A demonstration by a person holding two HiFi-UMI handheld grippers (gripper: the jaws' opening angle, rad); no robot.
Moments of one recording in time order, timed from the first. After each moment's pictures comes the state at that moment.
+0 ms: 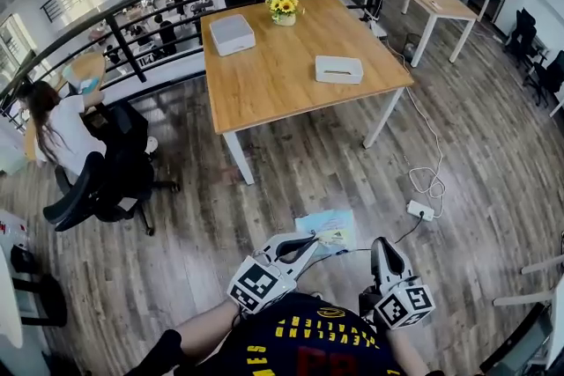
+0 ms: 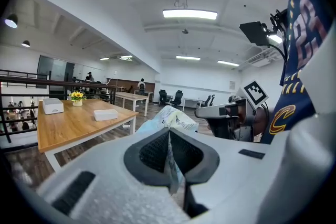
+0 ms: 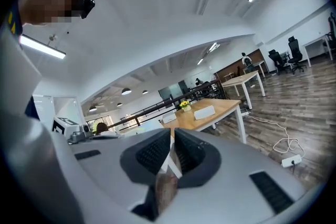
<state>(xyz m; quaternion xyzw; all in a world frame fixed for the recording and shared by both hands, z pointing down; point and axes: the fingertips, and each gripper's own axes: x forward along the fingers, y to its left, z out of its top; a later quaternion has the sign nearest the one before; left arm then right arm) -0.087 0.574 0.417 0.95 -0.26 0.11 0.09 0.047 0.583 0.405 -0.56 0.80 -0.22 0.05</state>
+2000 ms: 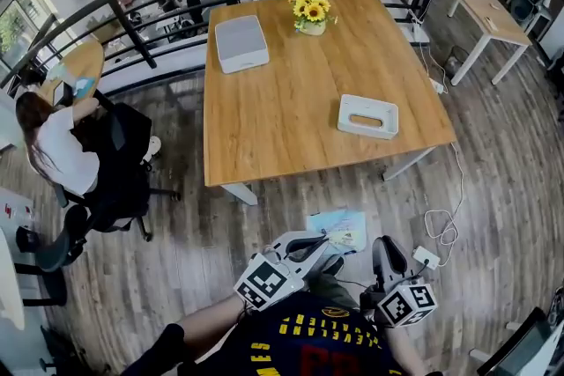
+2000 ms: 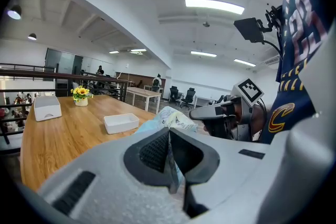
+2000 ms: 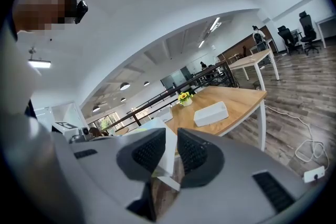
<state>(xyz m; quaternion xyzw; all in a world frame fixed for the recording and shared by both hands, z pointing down) -0.060 0.251 0.440 0.94 -0.30 0.12 0.13 0.058 0.235 0.435 -0.51 0.81 -0.29 0.02</state>
